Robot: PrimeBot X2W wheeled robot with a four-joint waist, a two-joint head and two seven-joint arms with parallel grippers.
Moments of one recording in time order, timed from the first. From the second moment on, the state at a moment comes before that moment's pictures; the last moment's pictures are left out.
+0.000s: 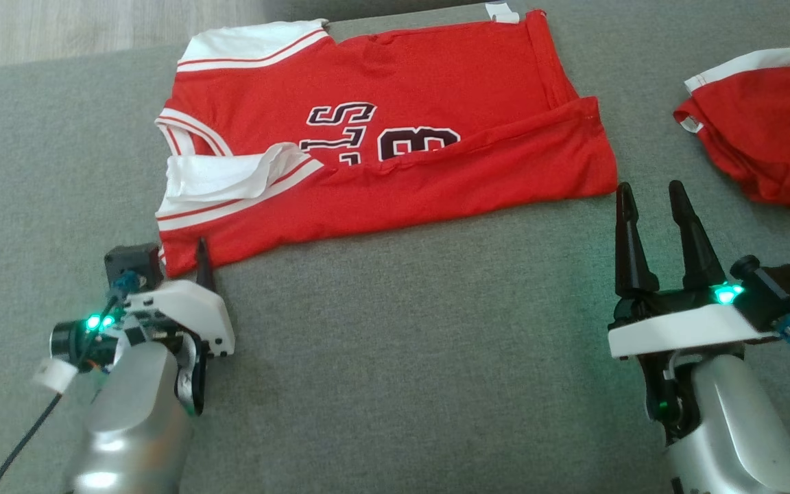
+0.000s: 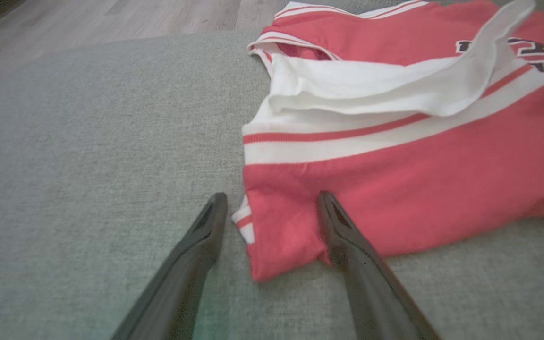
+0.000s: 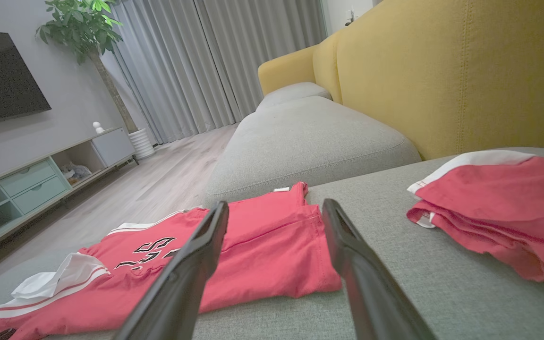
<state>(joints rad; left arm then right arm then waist) -0.55 0.12 -0.22 0.90 -0.29 0.11 -0.02 -0.22 -0.05 0.09 0.26 0.31 0.13 -0.26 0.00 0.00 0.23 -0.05</state>
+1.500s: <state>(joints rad) -0.60 0.06 -0.32 0.72 -0.30 0.04 -0.23 -0.63 -0.06 -0.19 0.90 0.02 0.13 0.05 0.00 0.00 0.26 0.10</state>
